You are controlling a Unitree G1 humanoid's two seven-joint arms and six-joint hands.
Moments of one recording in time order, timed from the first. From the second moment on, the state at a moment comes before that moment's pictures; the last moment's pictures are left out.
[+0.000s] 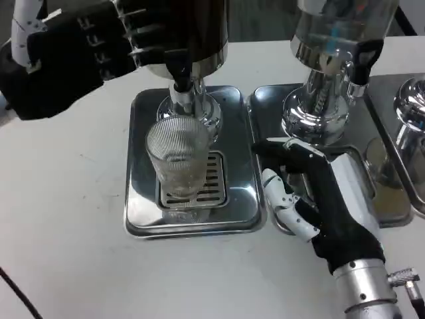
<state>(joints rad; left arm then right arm) -0.96 0.59 0.26 1.17 -0.38 -0.01 -1.30 0.16 -0.07 0.27 -0.20 -0.53 -0.05 -0.17</state>
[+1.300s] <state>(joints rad) -0.95 0.47 0.17 1.17 -0.20 -0.35 -1.19 0.18 -0.05 0.25 -0.19 -0.50 -0.05 -0.19</state>
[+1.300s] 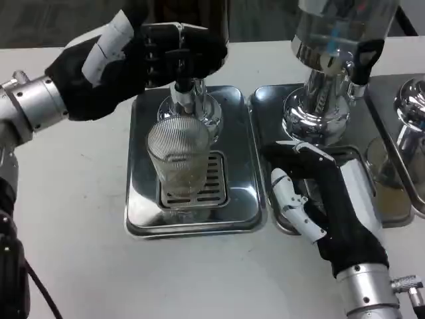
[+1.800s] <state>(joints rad) -0.93 0.47 0.13 1.15 -0.19 -0.47 -1.18 0.18 -0.05 0.24 -0.19 -0.49 -0.05 -0.19</state>
